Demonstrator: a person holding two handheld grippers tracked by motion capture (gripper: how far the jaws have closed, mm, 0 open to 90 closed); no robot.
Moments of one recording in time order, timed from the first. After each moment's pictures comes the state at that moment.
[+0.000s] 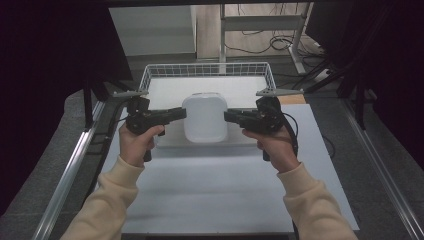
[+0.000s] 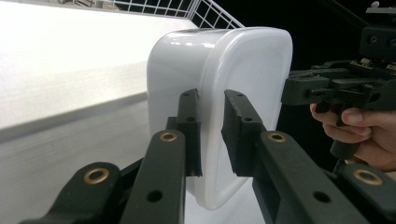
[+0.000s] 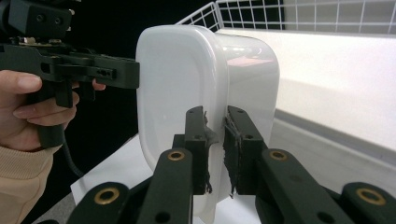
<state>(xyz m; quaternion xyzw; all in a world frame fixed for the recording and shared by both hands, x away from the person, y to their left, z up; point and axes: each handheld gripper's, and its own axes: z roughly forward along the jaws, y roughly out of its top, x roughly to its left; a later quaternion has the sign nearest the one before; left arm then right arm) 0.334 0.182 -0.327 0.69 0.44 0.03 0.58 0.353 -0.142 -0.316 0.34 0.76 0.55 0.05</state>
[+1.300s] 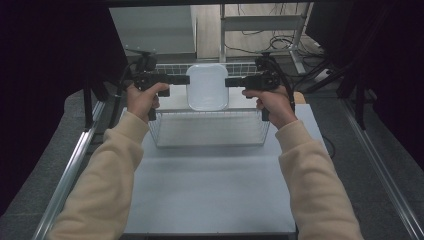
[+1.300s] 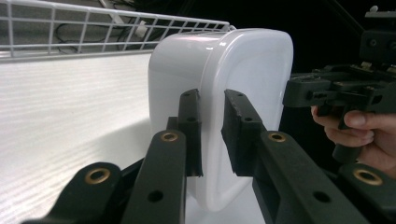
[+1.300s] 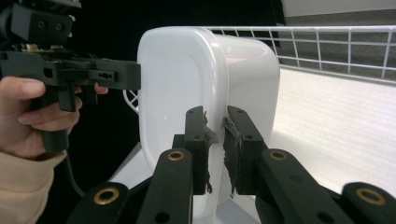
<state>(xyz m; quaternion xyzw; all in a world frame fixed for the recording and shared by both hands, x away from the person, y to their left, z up) 0.434 0.186 -0.293 0.68 0.48 -0.02 0.55 0.451 -0.139 -0.281 0.40 0.75 0.53 -0.01</state>
